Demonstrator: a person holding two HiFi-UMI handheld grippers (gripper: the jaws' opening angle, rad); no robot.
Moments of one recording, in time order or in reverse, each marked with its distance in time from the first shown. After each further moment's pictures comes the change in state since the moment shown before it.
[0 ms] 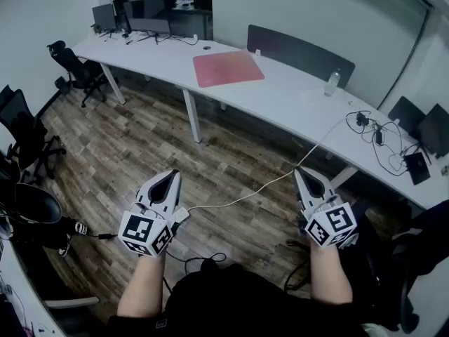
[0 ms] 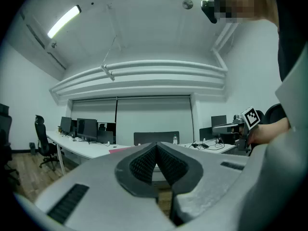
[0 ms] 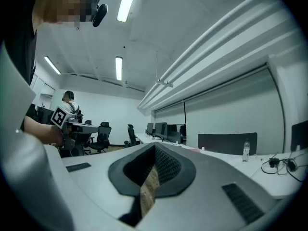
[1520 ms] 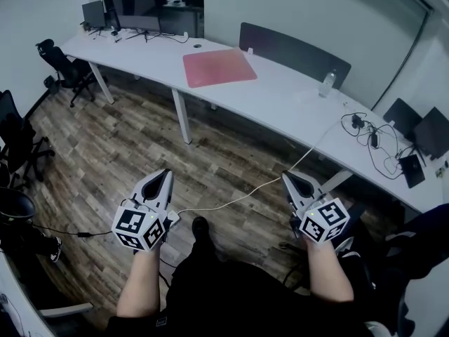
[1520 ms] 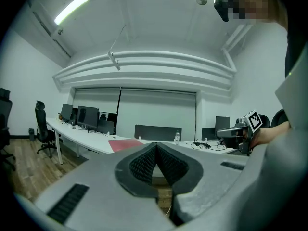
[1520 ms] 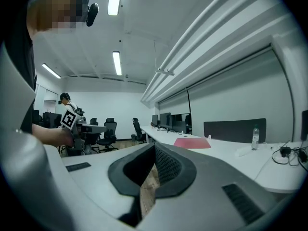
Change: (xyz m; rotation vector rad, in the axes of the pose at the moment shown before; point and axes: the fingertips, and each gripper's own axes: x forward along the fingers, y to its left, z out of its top) left arm 0.052 0.033 -0.044 -0.102 0.059 -0.002; right arm 0.039 -0.021 -0.046 0.060 0.114 0.078
